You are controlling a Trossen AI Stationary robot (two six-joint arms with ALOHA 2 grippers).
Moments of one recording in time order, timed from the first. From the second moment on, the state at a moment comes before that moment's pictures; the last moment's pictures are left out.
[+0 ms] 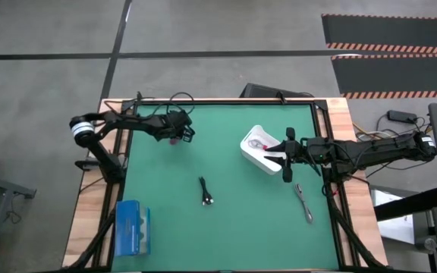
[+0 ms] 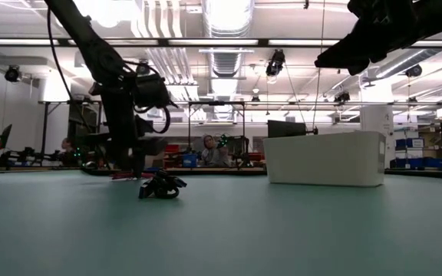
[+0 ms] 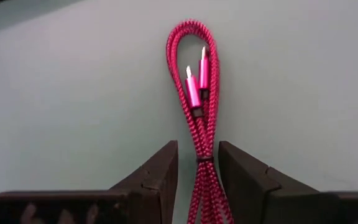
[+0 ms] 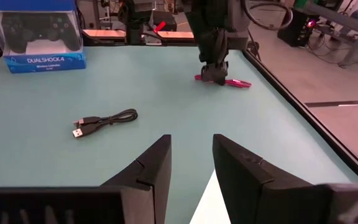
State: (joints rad) left arm 0.54 1.63 0.78 -0.32 -0.40 -0.64; right arm 0.03 0.79 0.45 0.02 0.18 -0.02
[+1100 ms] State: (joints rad) left arm 0.48 1.55 0.78 -0.21 -0.41 -0.52; right arm 0.03 0.79 0.45 0.00 0.18 -0.02
